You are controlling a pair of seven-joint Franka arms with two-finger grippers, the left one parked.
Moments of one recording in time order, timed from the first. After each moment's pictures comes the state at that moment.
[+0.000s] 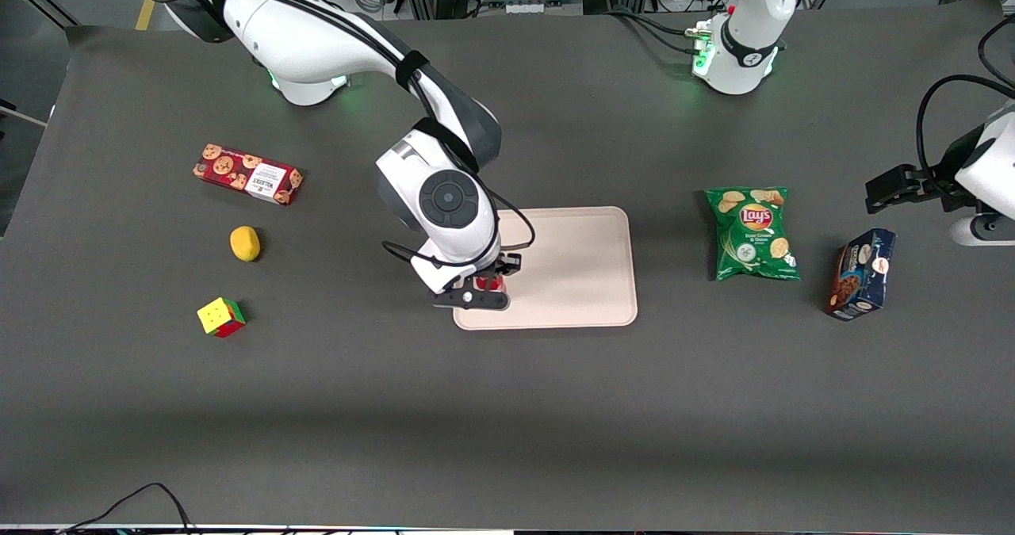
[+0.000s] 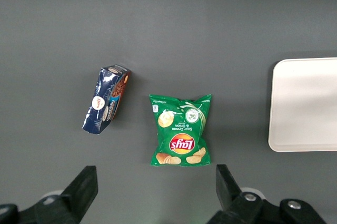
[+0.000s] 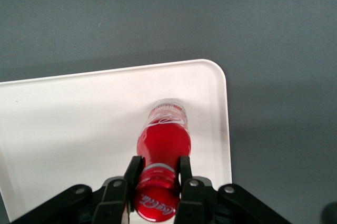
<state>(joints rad) 0.52 0.74 0.21 -1.26 -0.10 1.95 0.83</state>
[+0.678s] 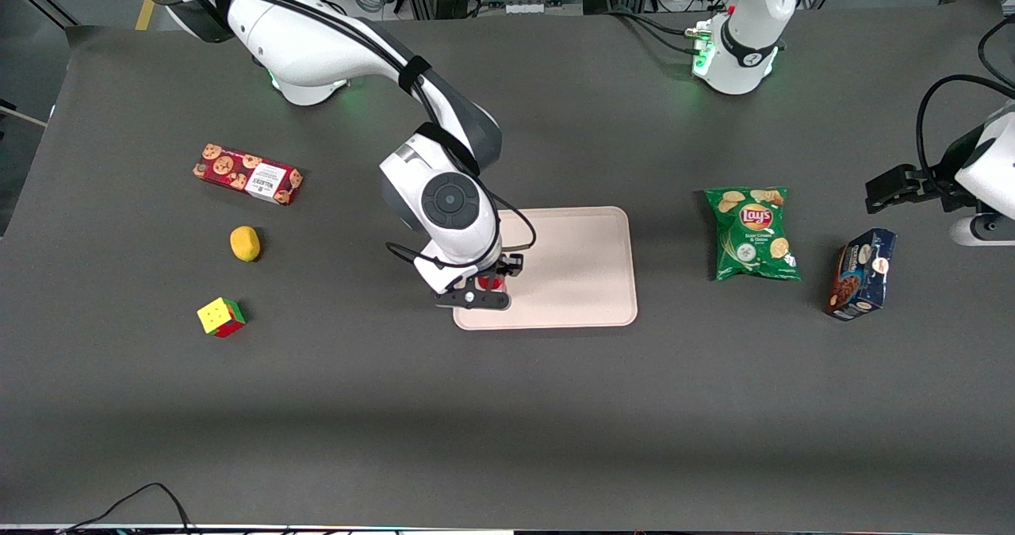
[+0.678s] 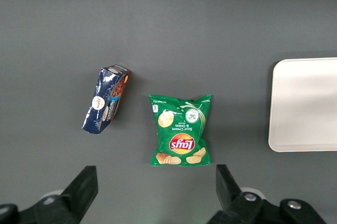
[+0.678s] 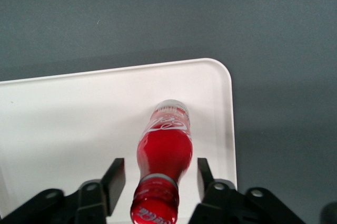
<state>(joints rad) 0.52 0.74 0.21 -1.30 -0.10 2.00 0.83</state>
